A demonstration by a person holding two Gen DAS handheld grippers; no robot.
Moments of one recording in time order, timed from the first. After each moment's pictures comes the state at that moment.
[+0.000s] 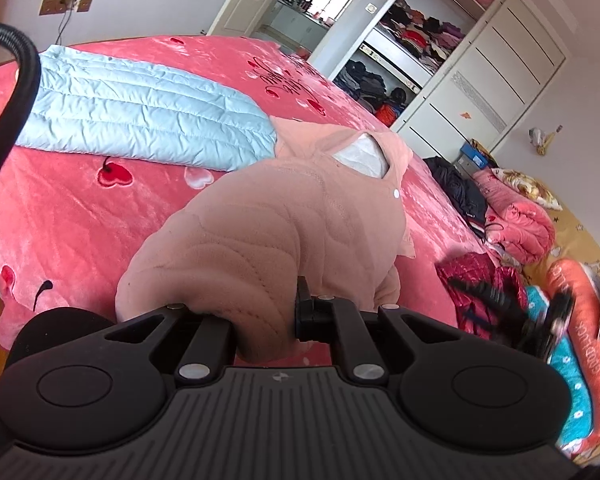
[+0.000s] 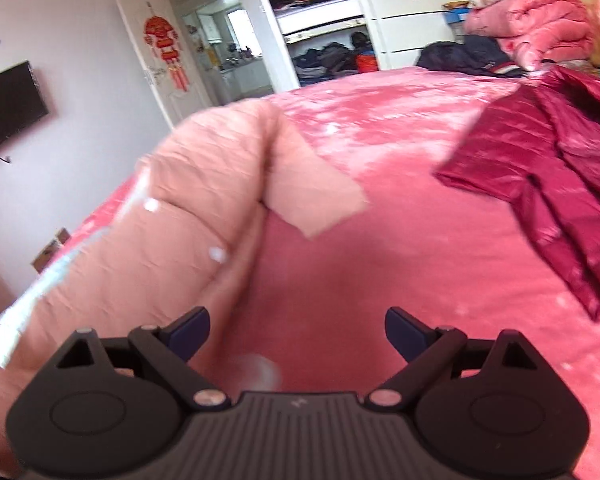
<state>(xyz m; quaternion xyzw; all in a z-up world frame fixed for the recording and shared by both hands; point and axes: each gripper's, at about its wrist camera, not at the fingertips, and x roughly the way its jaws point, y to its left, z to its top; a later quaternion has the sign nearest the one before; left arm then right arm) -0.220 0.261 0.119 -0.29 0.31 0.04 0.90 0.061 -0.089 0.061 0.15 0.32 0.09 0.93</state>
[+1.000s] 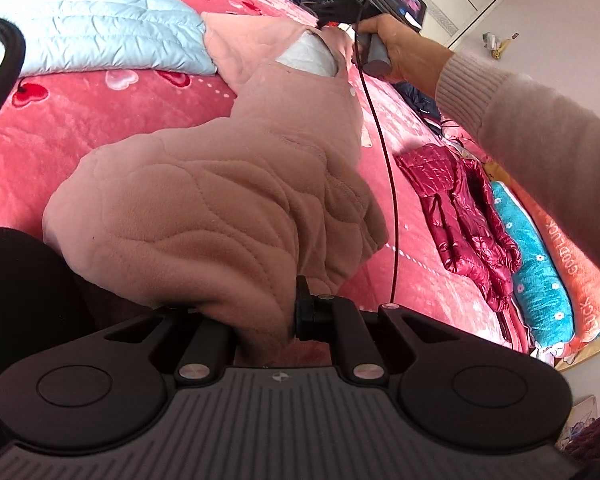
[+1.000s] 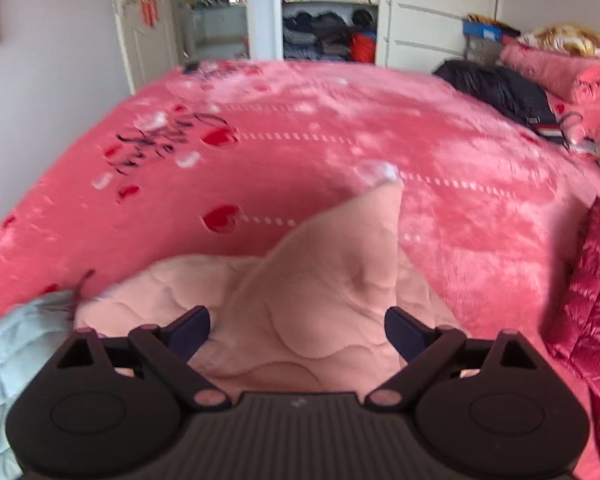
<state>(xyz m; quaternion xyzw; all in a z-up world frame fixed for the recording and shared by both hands) -0.206 0.246 0.085 -0.27 0.41 -0.09 0.87 0.336 0.068 0.094 0.03 0.41 -0.02 0.91</state>
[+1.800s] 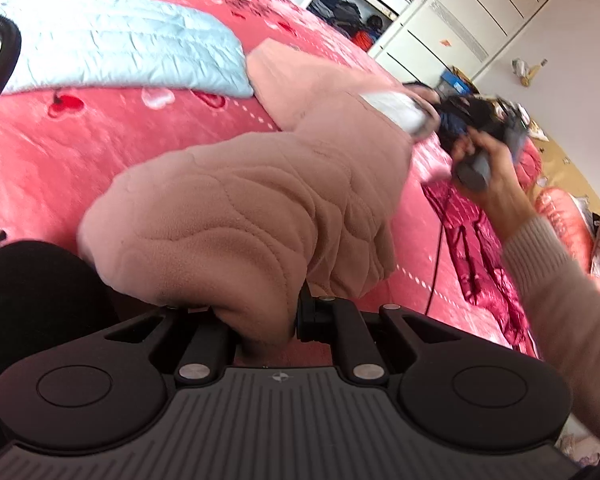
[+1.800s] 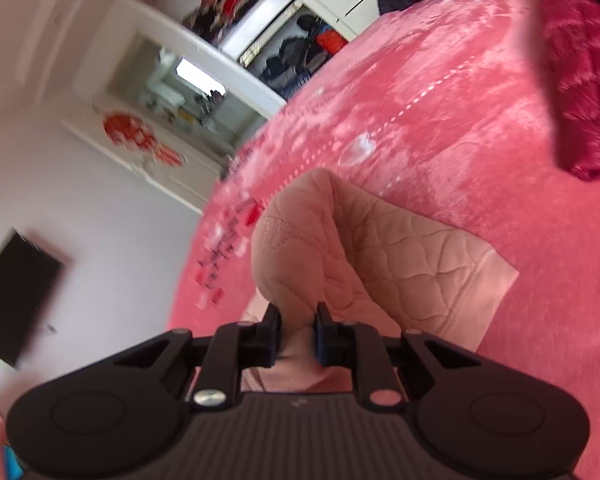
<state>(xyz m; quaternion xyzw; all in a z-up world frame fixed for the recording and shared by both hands) -0.213 0.247 0.098 -0.27 0.39 -0.02 0.88 0.238 -0.104 0.074 0.44 0.29 0.08 0.85</state>
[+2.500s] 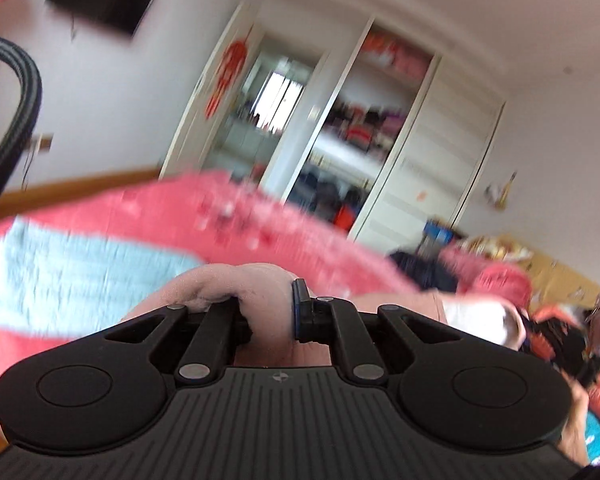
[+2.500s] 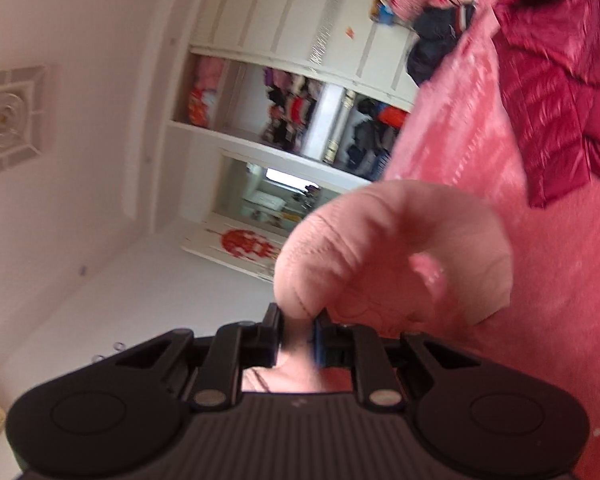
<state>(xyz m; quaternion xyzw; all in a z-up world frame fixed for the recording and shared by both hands) -0.244 0.254 0.232 -0.21 0.11 0.04 0.97 0.036 -0.209 0.155 0.58 0.09 0.16 0.80</state>
